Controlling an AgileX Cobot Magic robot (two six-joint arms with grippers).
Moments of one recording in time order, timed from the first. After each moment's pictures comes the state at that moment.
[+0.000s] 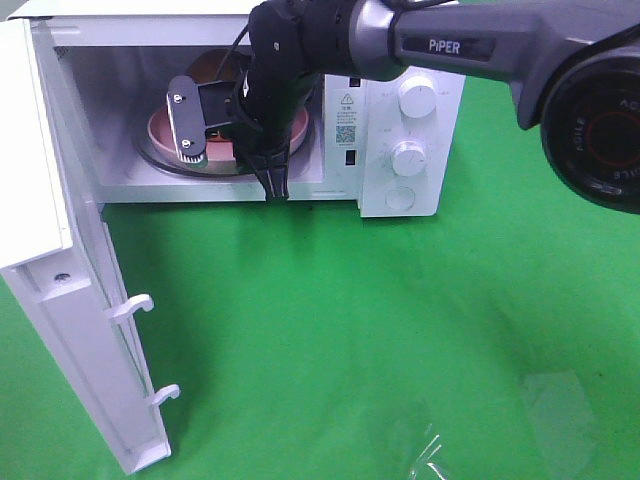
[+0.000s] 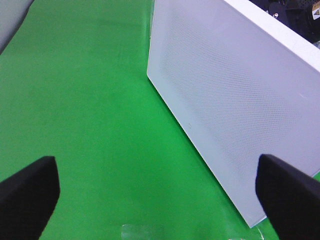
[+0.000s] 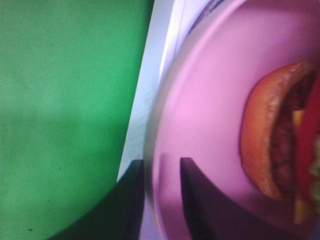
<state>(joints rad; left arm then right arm) 0.00 -0.01 -0.52 -0.11 1.07 0.00 0.68 2.40 -2.04 -0.12 0.64 -1.18</state>
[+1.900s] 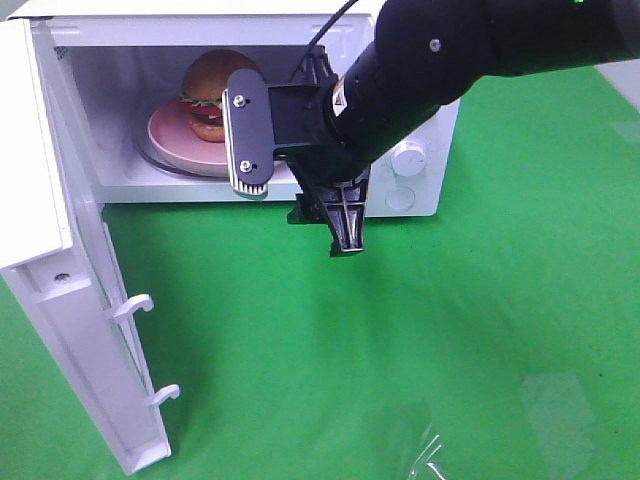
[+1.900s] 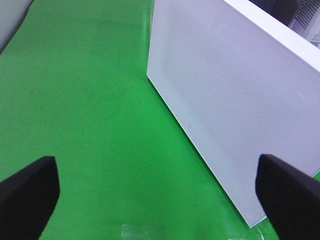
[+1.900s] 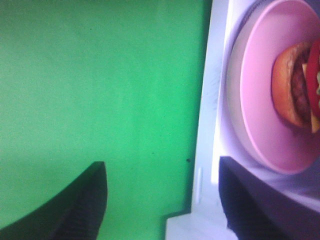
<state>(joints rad) 0.00 -0.01 -0.52 -0.11 1.07 0.00 0.72 1.80 -1.22 -0.11 0.37 -1.02</state>
